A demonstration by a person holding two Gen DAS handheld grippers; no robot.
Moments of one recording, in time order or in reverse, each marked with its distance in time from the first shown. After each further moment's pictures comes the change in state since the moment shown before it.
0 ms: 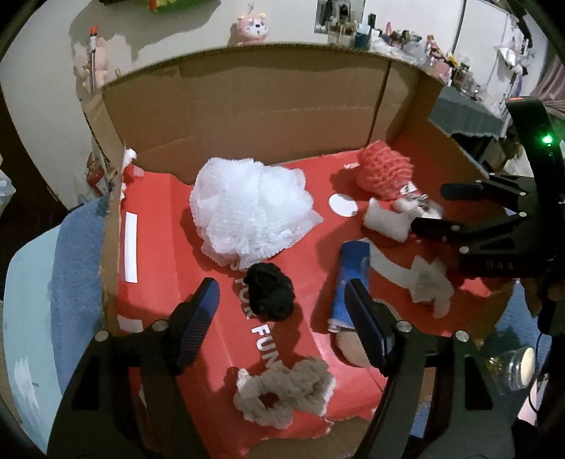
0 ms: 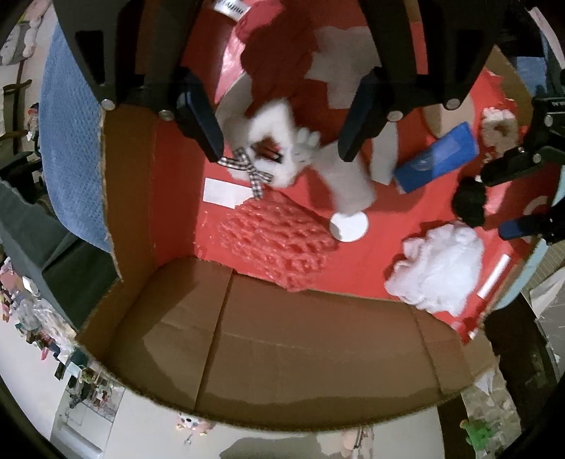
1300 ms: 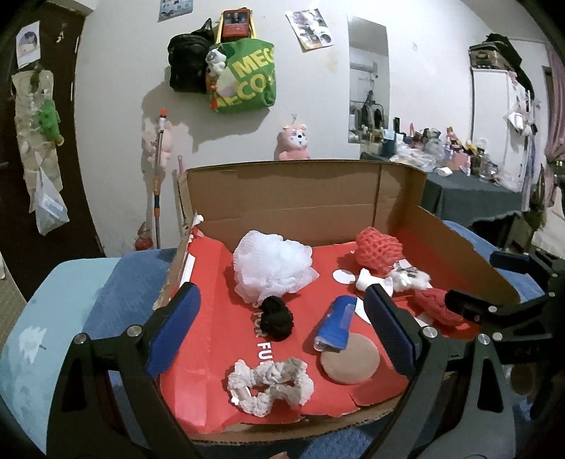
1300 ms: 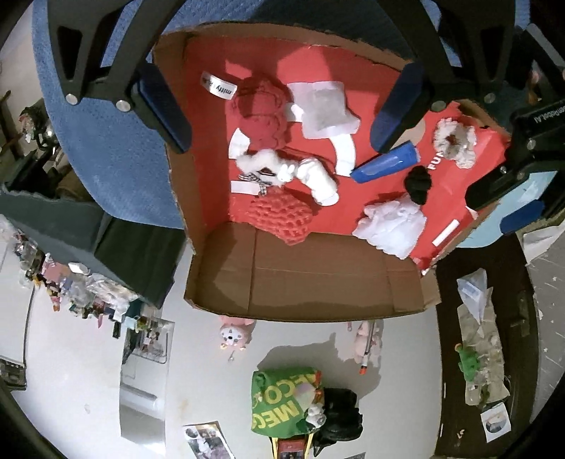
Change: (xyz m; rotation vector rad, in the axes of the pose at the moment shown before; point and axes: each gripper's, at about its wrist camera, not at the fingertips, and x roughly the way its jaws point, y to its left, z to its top) left arm -0.059 -0.039 -0.060 -0.085 -0.500 0.184; right arm -0.080 0.017 -0.087 0.097 -0.419 -0.084
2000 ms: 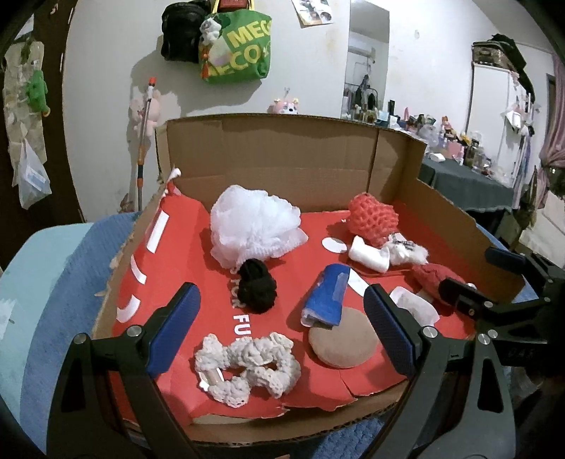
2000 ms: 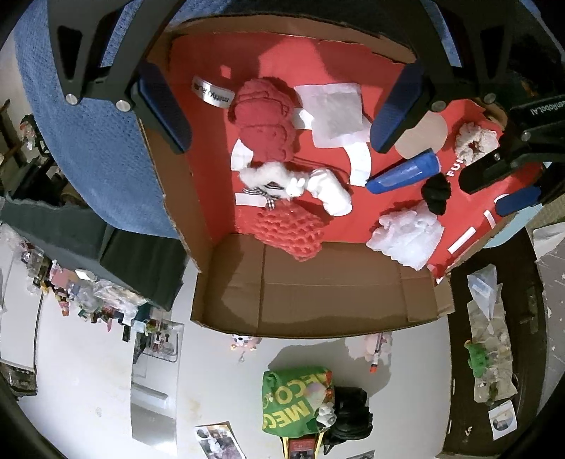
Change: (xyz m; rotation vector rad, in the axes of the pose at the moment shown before) left arm 0.027 -0.004 -0.024 -0.043 0.099 -0.064; right arm 0.020 -0.001 -0.022 0.023 -0.020 -0.033
